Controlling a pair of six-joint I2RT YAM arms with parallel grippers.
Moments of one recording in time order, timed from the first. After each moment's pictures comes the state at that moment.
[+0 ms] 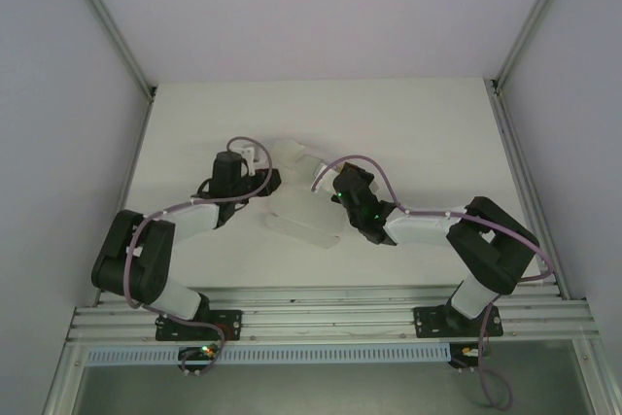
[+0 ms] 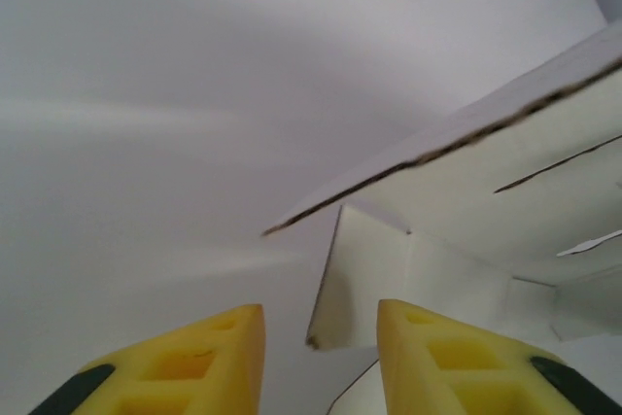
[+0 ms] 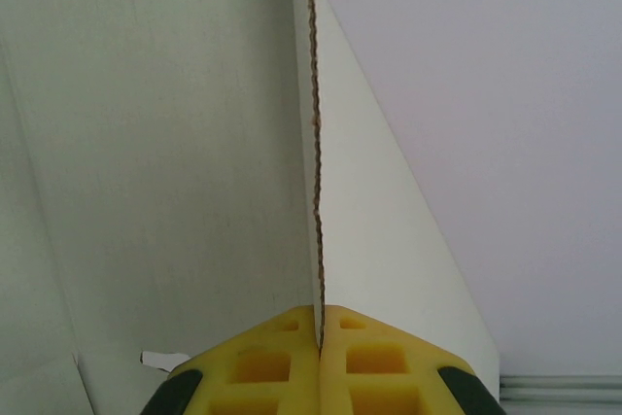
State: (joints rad) left arm -0.38 1.51 0.63 0.30 0.32 -0.50; right arm 0.78 1.63 0.75 0.43 0.67 -0.73
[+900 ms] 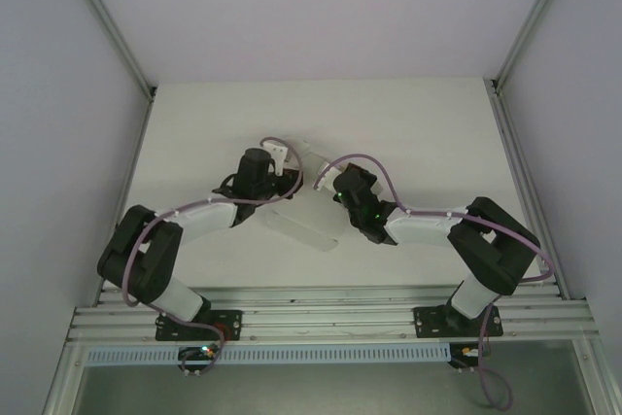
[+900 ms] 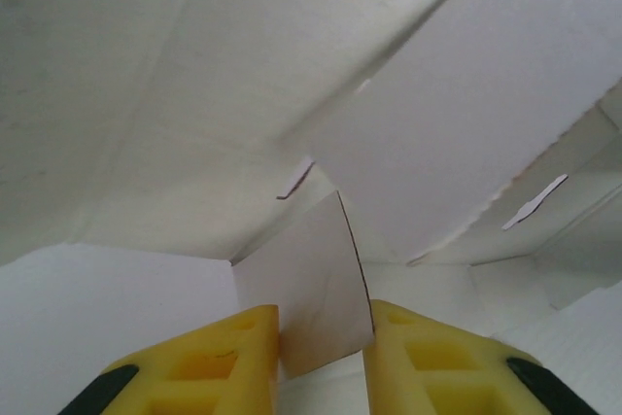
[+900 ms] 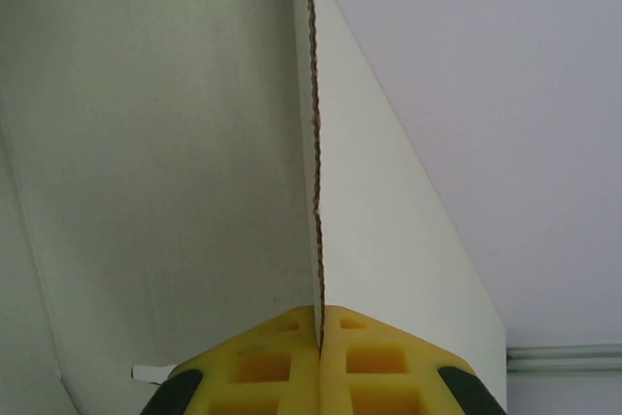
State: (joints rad) left arm -0.59 1.55 0.75 0.23 0.19 -0.31; right arm 0.78 1.62 0.75 0.39 0.70 -0.68
